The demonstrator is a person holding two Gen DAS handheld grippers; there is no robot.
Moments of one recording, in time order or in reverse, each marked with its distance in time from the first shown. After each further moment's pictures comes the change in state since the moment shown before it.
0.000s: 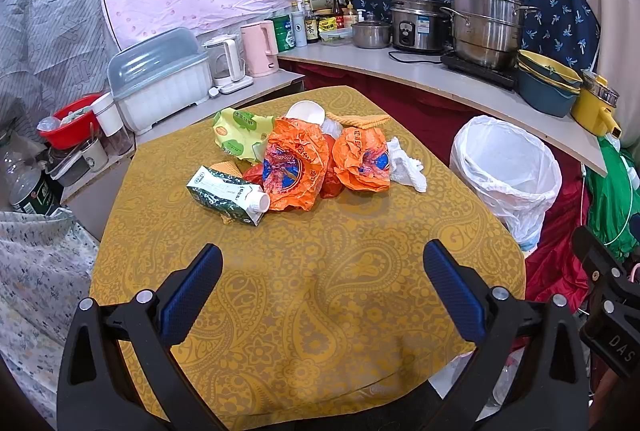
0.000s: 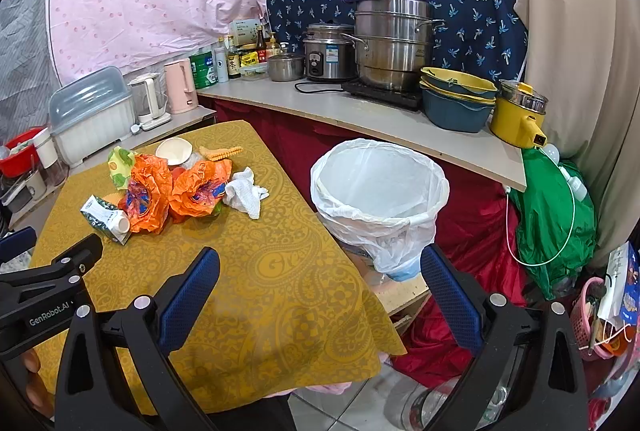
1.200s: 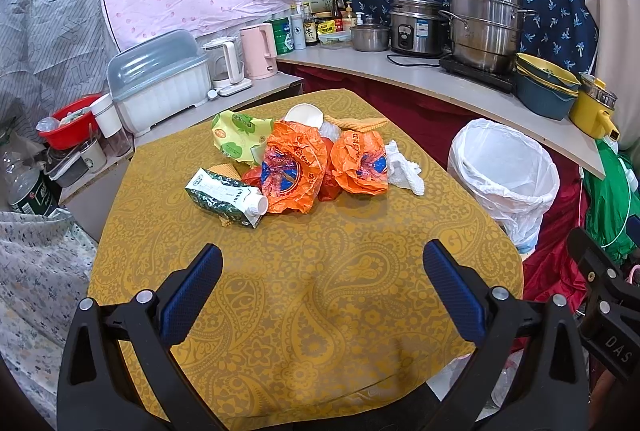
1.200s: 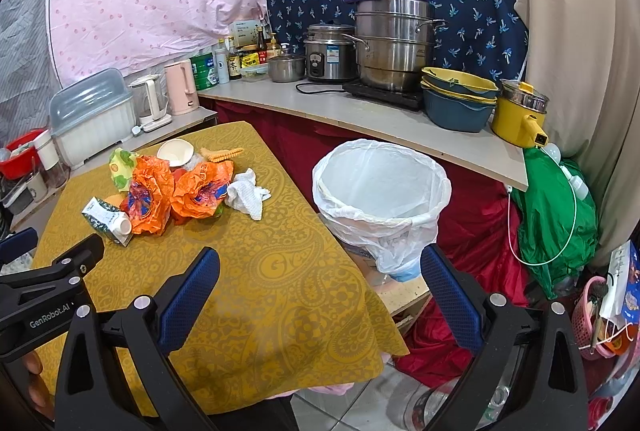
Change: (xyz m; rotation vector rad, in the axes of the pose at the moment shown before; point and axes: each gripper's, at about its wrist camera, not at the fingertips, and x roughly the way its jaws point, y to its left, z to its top) left arm -0.002 -0.001 0.001 -0.003 -0.010 -0.004; right arm 0.001 0.001 0.000 0.001 0.001 0.002
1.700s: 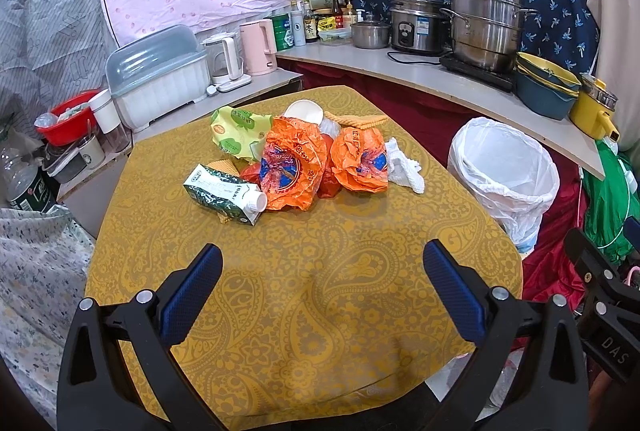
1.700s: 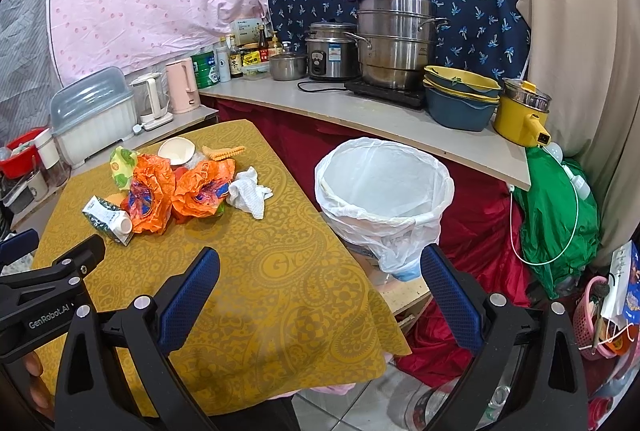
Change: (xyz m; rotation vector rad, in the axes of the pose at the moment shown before) left arm 0.003 0.000 -0.002 -0.005 0.007 -0.006; right arm 0.001 0.000 -0.001 0.003 0.001 -0.001
